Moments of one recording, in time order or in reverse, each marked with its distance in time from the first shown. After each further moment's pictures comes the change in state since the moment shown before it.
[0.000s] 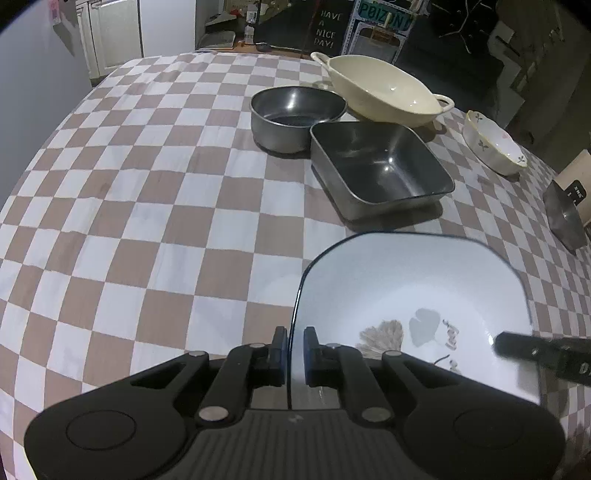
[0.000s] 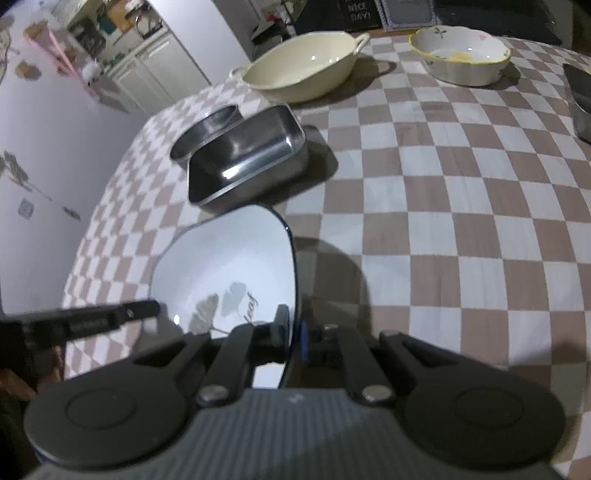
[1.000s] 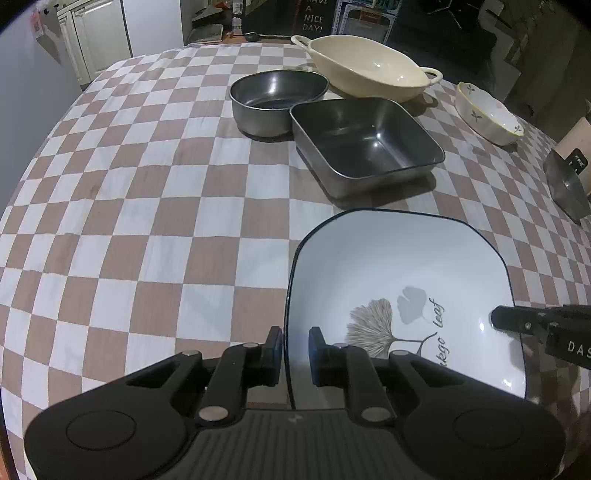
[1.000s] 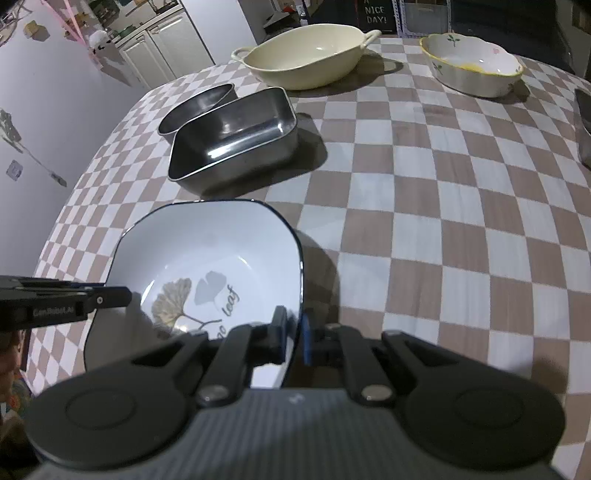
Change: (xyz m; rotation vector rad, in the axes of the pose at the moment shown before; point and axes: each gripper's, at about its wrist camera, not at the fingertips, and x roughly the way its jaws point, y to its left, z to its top) left arm 0.003 -0.015 -0.006 0.061 0.054 0.030; right arm 0.010 -0.005 0.001 -0.093 -0.012 -0.060
